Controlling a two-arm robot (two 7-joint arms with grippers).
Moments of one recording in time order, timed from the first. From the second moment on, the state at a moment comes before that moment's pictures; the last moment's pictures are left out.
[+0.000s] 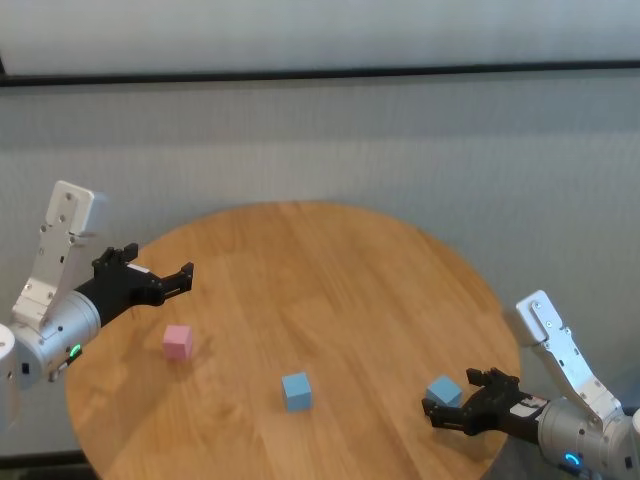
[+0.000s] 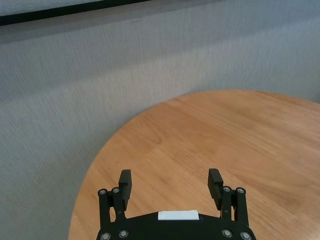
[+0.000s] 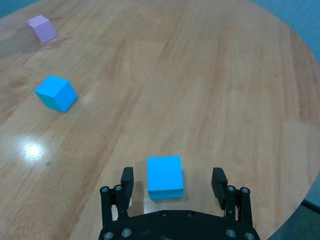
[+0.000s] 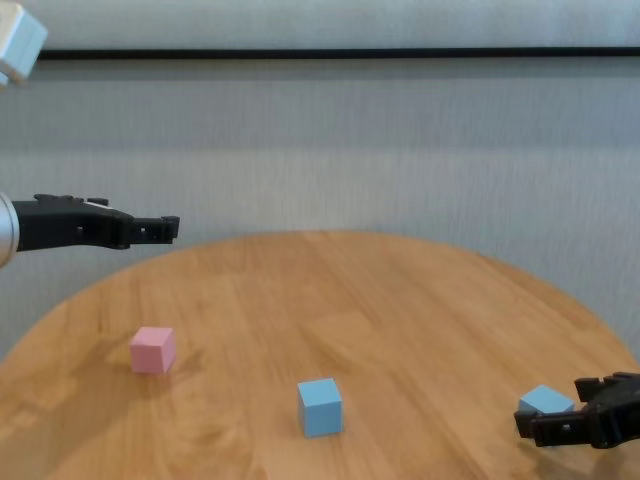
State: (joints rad) left arm -0.43 0.47 0.41 -1.27 -0.43 0.16 -0.22; right arm 0.25 0.53 -0.44 -1.39 0.39 0.38 0.36
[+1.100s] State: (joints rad) left arm -0.43 0.47 0.41 -1.27 -0.43 0.16 -0.22; right arm 0.25 0.53 -0.44 -1.40 0.39 0.38 0.36
